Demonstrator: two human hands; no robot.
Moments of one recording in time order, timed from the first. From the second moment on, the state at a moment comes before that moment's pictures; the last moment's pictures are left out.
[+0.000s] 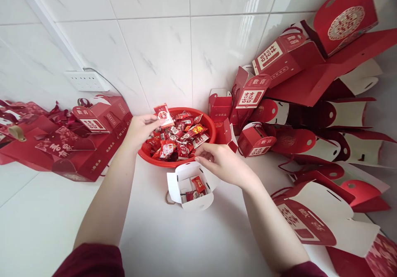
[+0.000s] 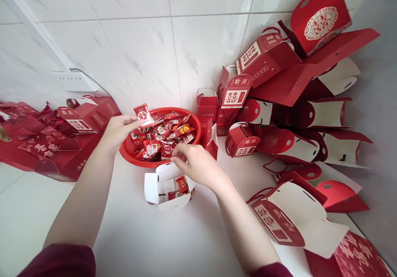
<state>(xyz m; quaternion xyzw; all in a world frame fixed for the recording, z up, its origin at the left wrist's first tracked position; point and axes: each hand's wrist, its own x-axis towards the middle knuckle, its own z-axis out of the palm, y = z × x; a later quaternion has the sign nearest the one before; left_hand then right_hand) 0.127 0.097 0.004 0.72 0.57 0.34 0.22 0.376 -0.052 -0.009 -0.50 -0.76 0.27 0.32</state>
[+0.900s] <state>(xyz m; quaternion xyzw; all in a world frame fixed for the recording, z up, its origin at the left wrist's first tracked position) 0.166 0.000 0.003 0.71 0.40 0.29 0.50 0.371 -0.036 -0.021 -0.40 -0.62 0.49 0.47</state>
